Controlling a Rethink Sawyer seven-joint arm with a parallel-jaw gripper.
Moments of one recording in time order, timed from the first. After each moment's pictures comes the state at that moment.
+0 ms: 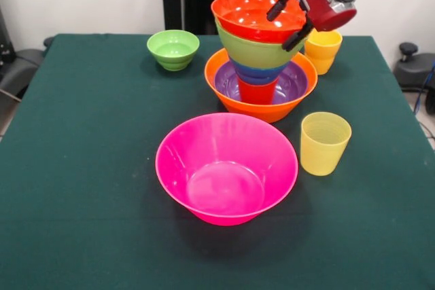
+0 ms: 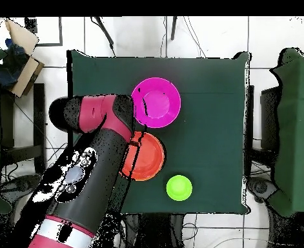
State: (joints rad) arm 0.35 -0.34 -0.61 1.21 0.10 1.12 2.74
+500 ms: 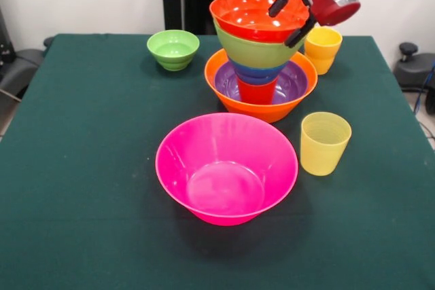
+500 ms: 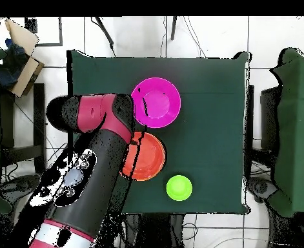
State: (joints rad) arm 0.34 -0.37 -0.61 1.21 0.10 1.12 2.74
